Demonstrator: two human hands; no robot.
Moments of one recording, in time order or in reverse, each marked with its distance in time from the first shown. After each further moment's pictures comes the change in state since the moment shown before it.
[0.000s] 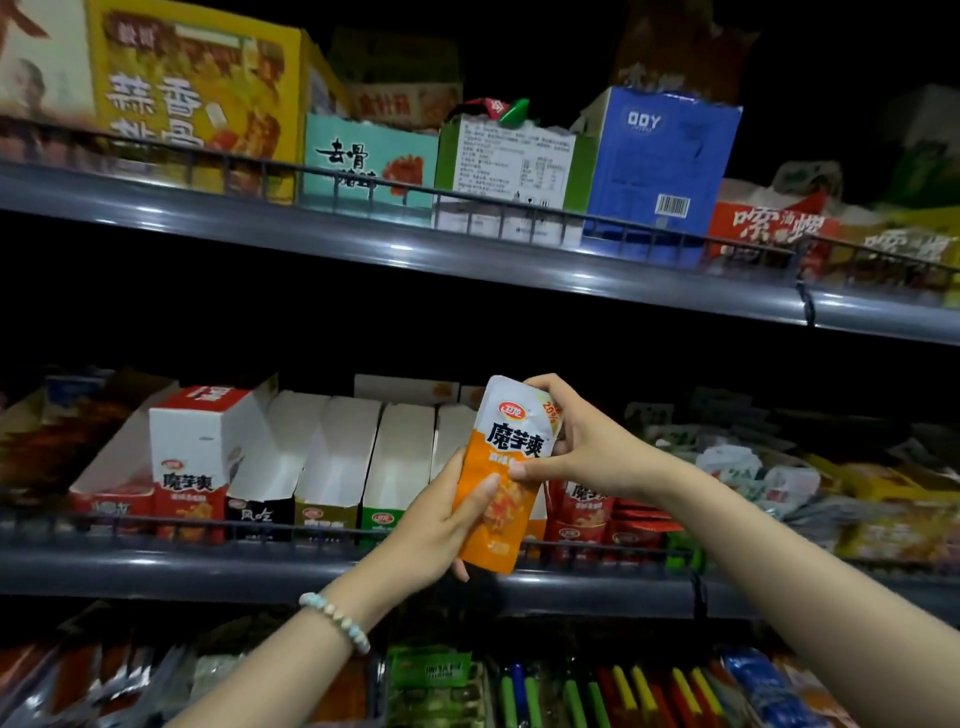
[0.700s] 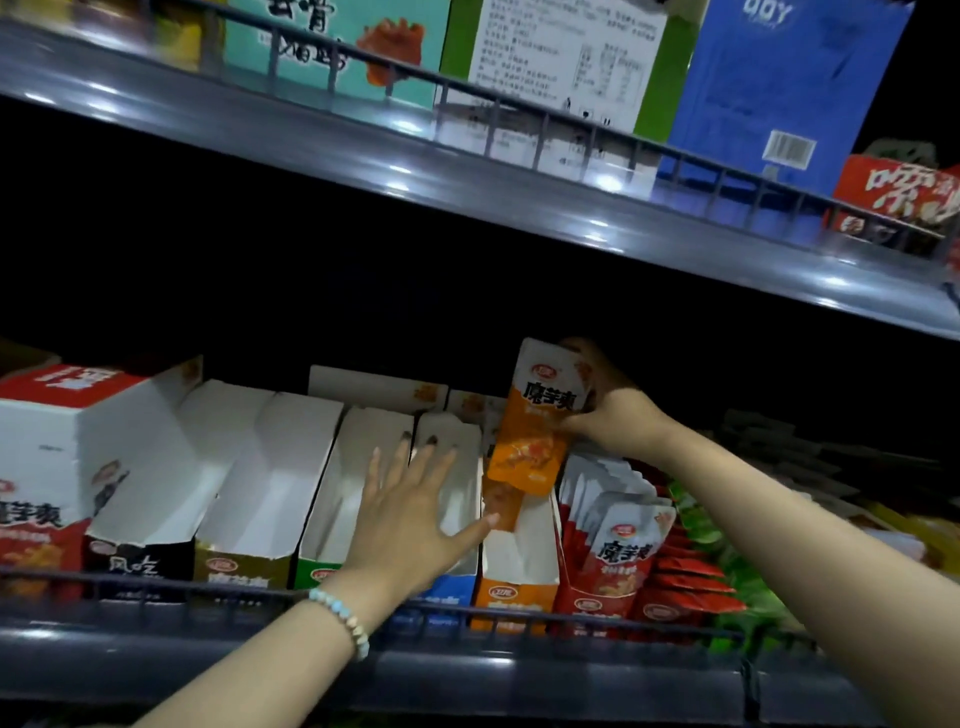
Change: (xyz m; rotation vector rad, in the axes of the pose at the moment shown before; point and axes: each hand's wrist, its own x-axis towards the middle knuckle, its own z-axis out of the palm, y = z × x) left_hand 0.110 -0.113 -0.015 0.976 0.230 -0.065; right_hand 0.116 0.096 -0.050 -0.333 0.287 0.033
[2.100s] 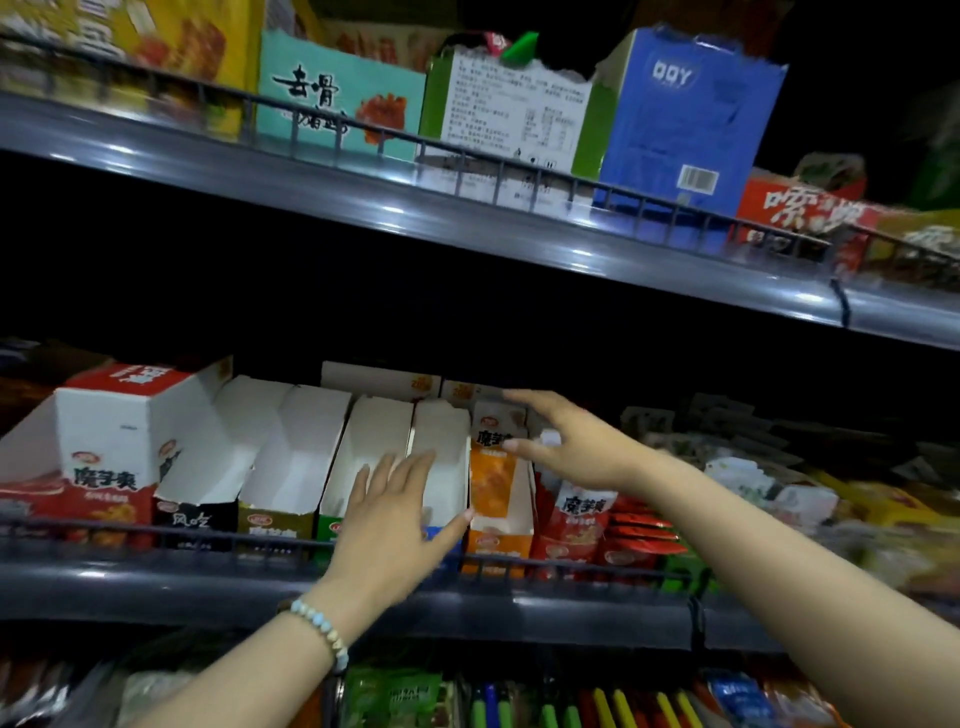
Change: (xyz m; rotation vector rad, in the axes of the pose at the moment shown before) left_hand -0.068 0.019 -0.033 0.018 0.054 0.010; right_hand -0.084 -0.051 0.000 -0.265 -0.203 -0.045
